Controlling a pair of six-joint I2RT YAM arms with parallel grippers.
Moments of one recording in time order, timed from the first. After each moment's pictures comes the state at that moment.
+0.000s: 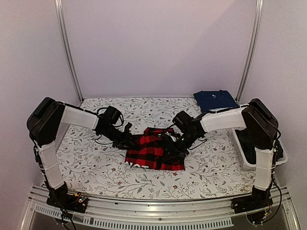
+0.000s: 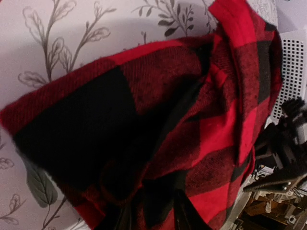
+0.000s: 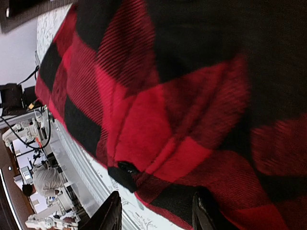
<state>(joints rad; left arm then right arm) -0.49 1.91 1.05 -0.27 0.60 -0.54 0.76 2.04 1.32 -0.52 -0.70 0.41</state>
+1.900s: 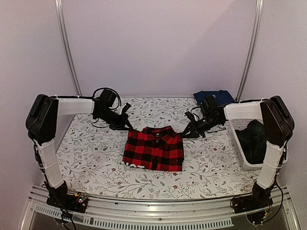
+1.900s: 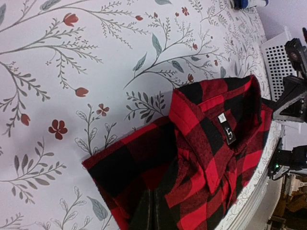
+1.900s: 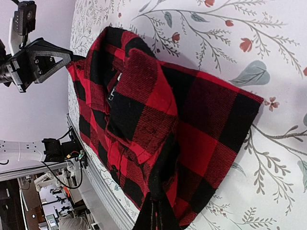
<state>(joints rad) -0.40 1.94 1.32 -0.45 0.55 -0.26 0.46 1.90 1.23 -0.38 -0.77 0.48</state>
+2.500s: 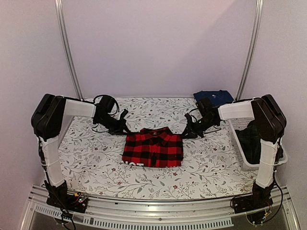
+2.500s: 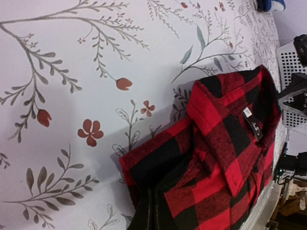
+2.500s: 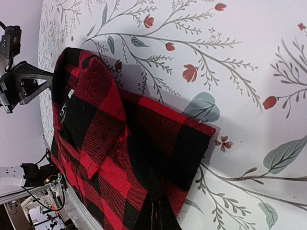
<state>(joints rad) -0.35 2.04 1.29 -0.37 0.58 -0.25 0.47 2.02 1.30 -0.37 -0.62 0.50</state>
